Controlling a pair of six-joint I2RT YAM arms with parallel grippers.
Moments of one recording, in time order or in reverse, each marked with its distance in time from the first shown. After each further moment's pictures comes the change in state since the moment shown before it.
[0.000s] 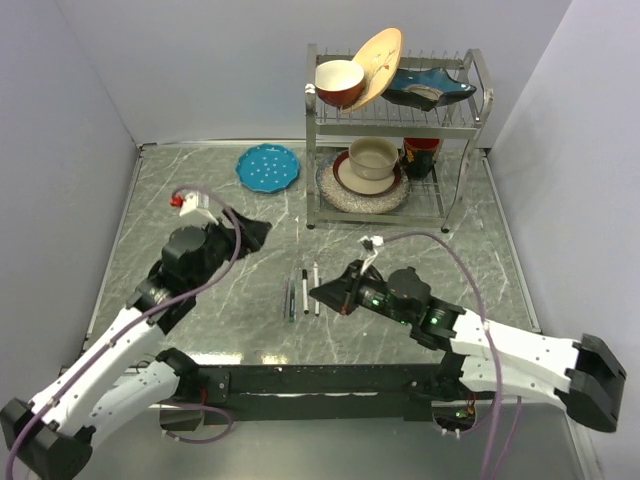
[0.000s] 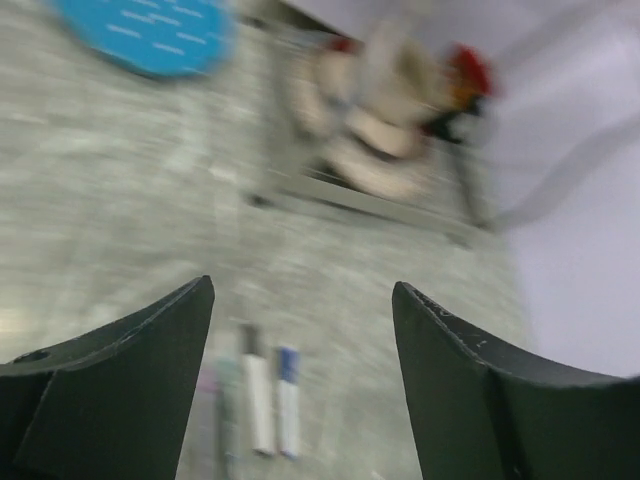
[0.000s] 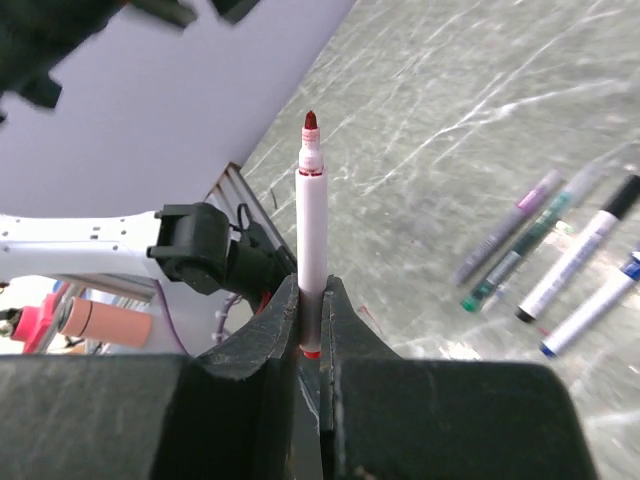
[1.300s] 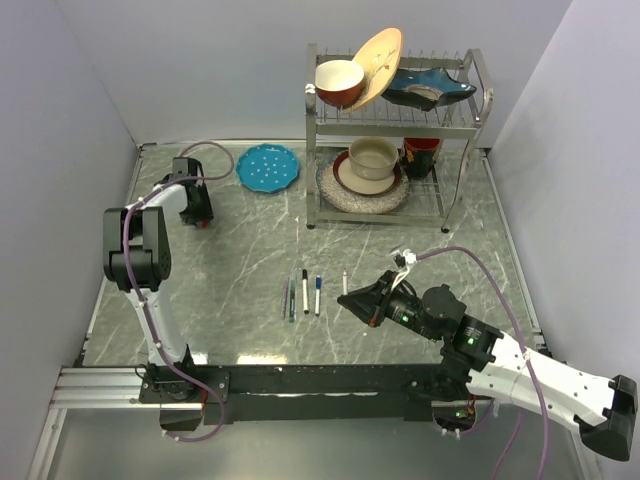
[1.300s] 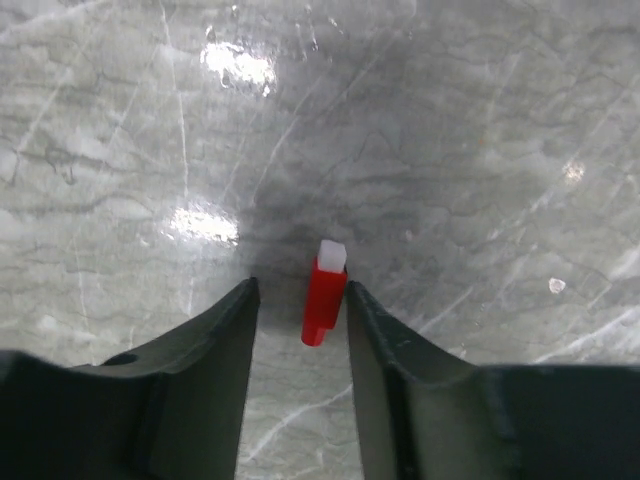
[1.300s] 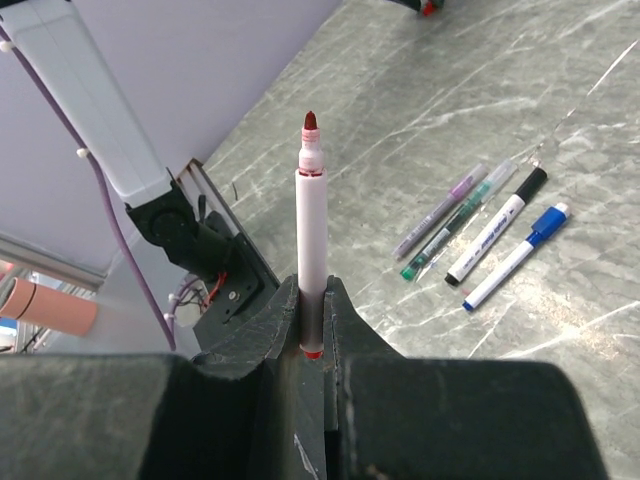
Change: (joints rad) left arm 0.592 1.223 0.670 -0.267 0.049 0.539; right arm 0.000 -0.370 -0.090 -0.252 0.066 -0.133
